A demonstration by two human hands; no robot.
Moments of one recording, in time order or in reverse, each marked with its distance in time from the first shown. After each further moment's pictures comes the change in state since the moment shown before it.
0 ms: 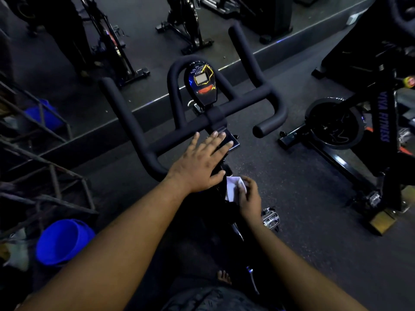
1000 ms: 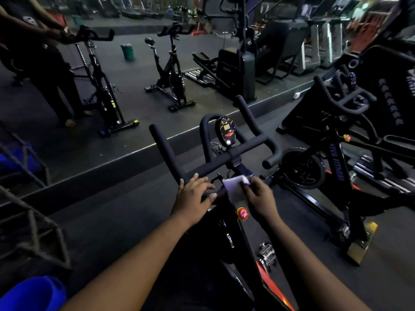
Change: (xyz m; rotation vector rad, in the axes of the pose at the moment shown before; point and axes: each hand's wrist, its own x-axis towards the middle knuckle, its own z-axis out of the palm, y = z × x) left_hand -0.113 -0.052 -0.034 -0.640 0.258 -0.314; right_hand -0.066 -0.186 0.025 -0.231 0.025 -0.364
